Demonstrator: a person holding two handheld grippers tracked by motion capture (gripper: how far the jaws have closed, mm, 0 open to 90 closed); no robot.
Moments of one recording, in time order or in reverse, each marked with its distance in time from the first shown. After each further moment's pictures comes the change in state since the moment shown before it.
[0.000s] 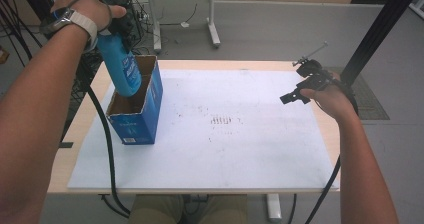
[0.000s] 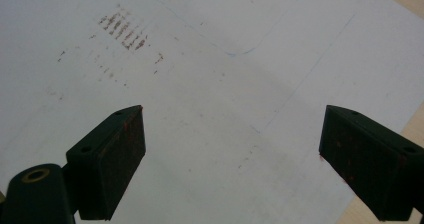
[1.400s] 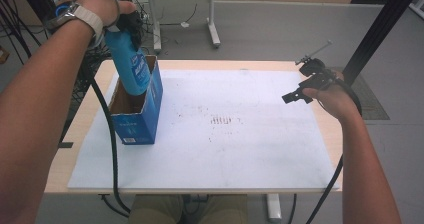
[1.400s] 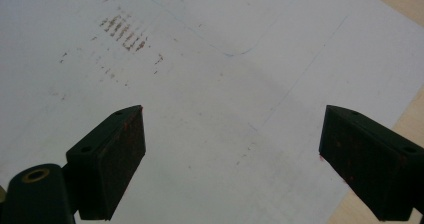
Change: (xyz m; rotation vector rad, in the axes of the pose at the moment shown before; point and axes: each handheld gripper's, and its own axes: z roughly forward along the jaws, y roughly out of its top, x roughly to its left) left arm -0.020 -0.004 -0.017 0.004 -0.023 0.062; right arm 0.003 -0.002 -0.010 -0.011 -0.013 0.002
